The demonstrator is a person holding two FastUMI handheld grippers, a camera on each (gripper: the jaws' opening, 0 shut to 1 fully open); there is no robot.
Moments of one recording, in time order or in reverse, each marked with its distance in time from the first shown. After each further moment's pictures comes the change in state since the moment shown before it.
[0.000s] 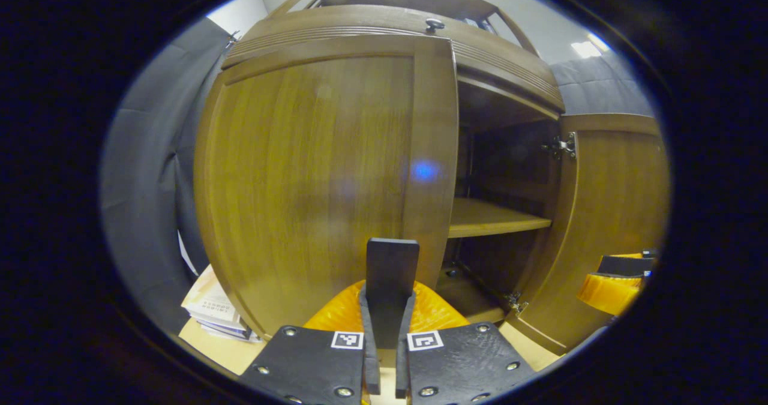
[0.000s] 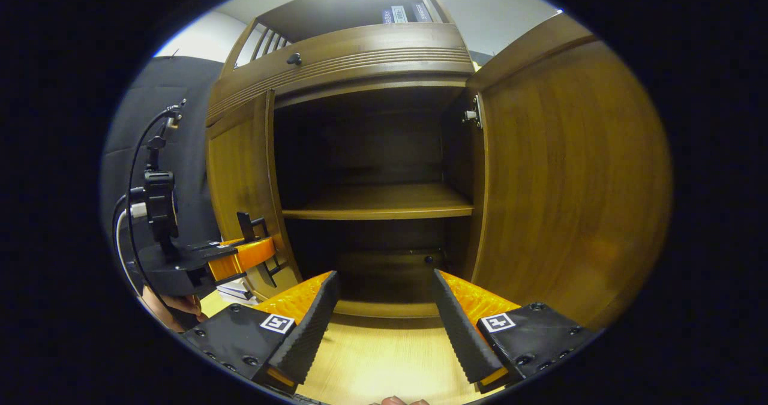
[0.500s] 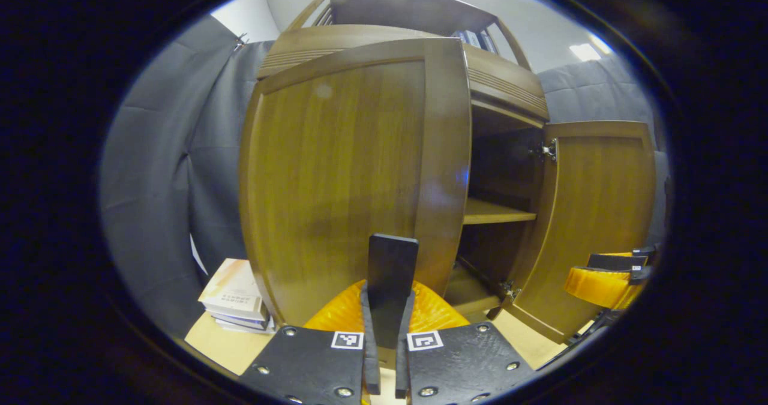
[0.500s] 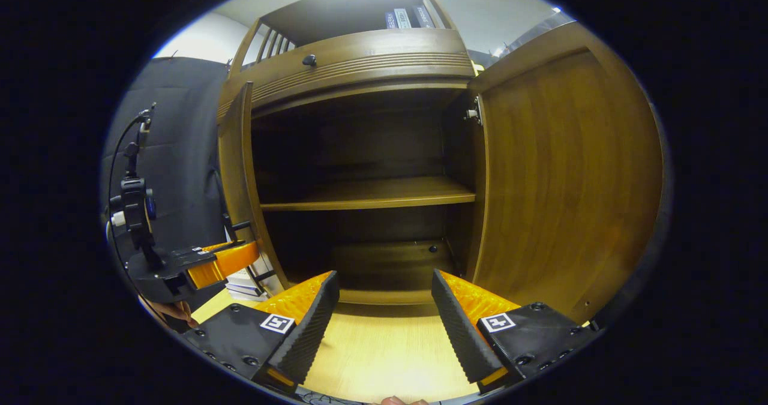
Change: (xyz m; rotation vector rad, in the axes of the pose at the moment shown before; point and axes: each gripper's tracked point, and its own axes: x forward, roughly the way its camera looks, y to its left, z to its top) left arm -0.071 0.026 -0.007 -0.003 -0.011 0.008; right arm -0.033 0.027 -0.013 0.024 0.016 -0.010
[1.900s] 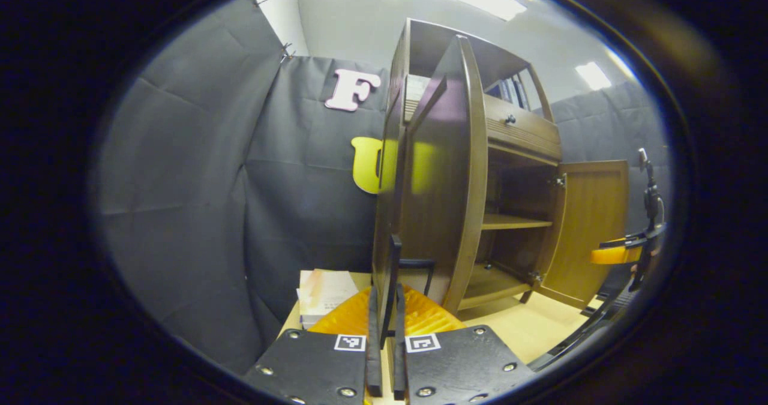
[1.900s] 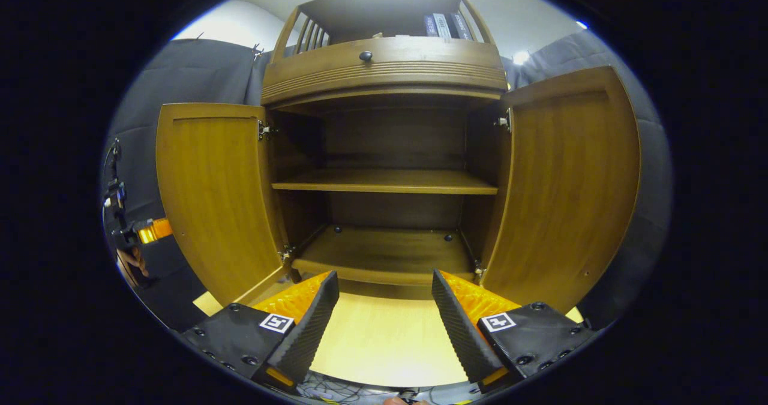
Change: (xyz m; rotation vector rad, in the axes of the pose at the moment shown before) left arm -0.147 0.246 0.014 -0.038 -0.122 -0.044; right arm -0.057 0.050 -0.005 -0.123 0.027 0.009
